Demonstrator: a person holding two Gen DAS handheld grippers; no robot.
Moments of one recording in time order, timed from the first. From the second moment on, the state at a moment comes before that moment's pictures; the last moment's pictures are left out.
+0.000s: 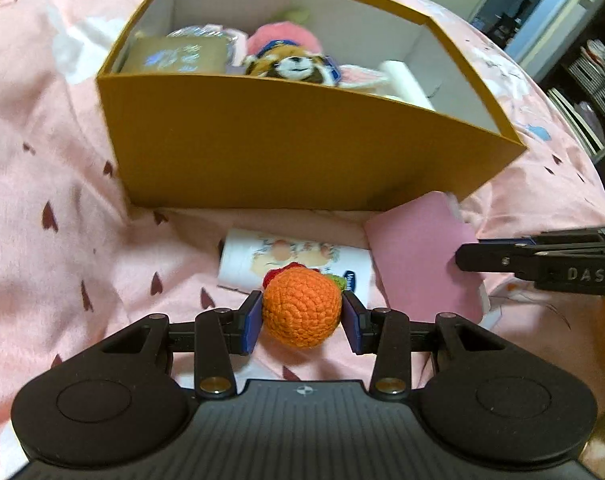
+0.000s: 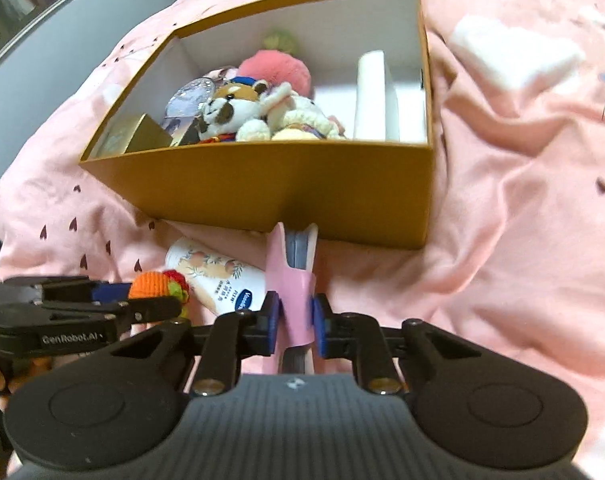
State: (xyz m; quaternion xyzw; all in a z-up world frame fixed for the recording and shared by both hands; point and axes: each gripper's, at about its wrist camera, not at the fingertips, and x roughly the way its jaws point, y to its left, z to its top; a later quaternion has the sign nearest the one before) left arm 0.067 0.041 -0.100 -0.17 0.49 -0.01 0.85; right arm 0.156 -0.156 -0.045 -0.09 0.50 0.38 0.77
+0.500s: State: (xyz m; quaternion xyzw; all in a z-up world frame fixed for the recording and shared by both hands) left arm 0.065 0.028 -0.104 -0.14 0.49 -0.01 0.86; right arm 0.120 -0.143 -0.057 -0.14 0.45 0.43 0.77
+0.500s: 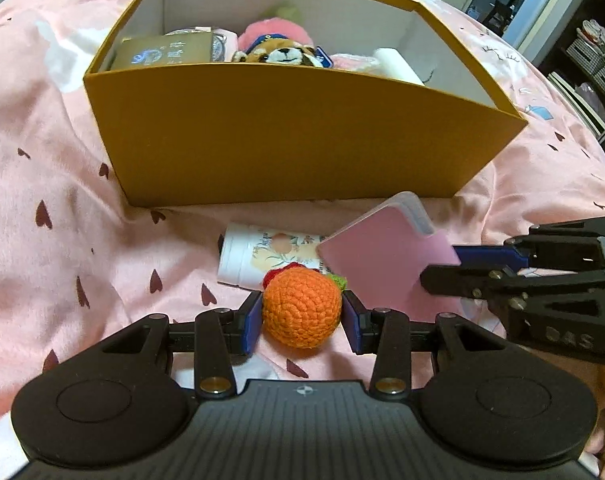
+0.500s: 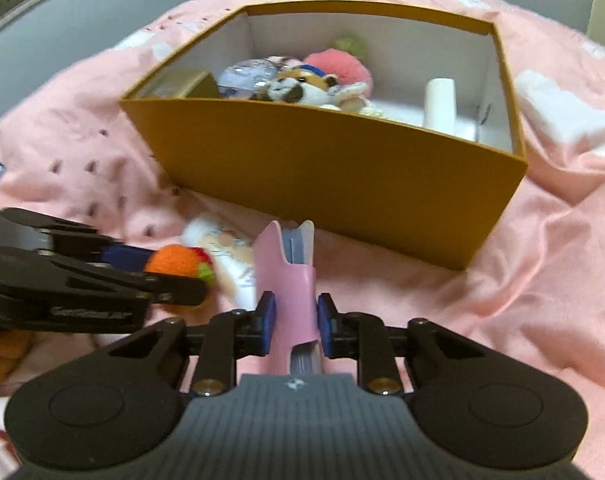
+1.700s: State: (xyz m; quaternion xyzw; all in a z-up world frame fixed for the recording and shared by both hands) left arm 0.093 0.028 0.012 -0.13 0.39 -0.05 0.91; right arm 0.198 -0.147 0.072 -0.05 0.40 0.33 0.85
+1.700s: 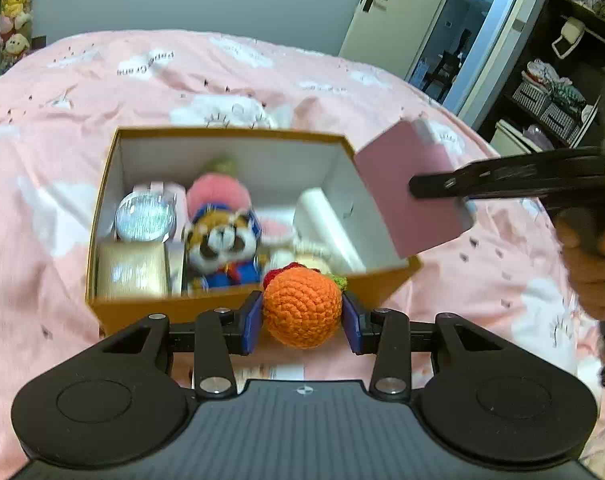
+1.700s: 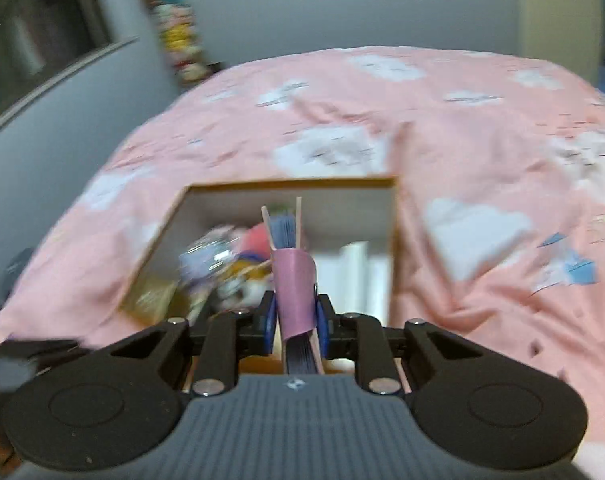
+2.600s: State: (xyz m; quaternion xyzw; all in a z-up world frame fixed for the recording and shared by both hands) left arm 0.162 0.056 0.008 -0.14 0.39 -0.06 0.91; right arm 0.260 -0.102 0.022 -0.14 0.52 0.19 0.82
